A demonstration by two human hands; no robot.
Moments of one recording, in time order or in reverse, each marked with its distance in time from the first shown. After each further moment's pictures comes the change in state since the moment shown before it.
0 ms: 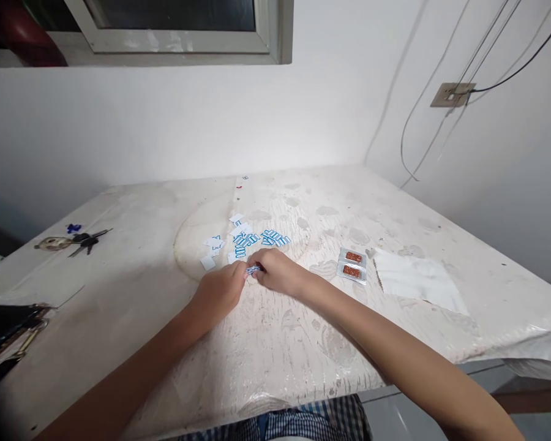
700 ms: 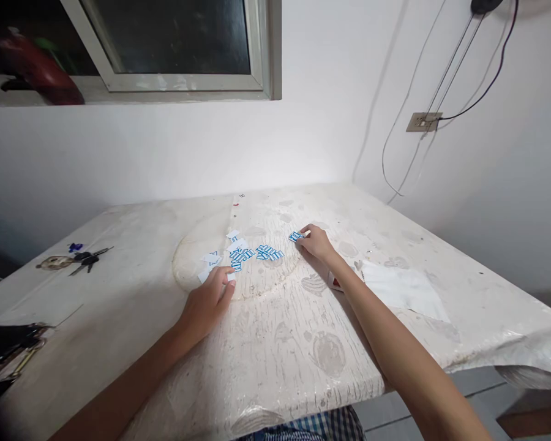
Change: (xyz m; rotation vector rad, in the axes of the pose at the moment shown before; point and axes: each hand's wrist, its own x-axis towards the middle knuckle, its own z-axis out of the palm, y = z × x) left_hand -0.005 -0.005 -0.013 -0.368 0.123 -0.273; right_hand -0.001 0.109 -0.065 -0.124 0.448 0.633
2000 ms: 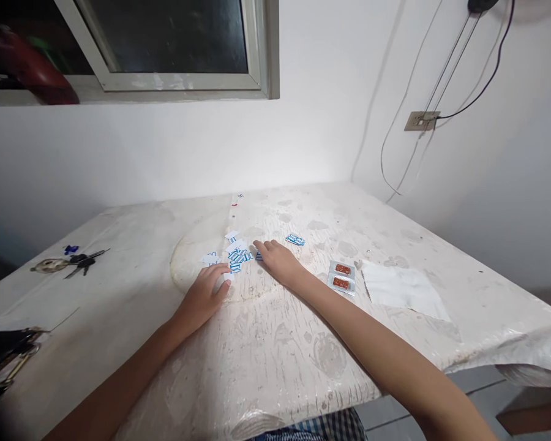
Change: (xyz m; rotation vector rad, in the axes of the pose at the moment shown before) left_hand 0.019 -0.037 0.017 -0.089 0.113 0.202; right_hand -0.038 -0.052 0.053 -0.434 -0.015 -0.779
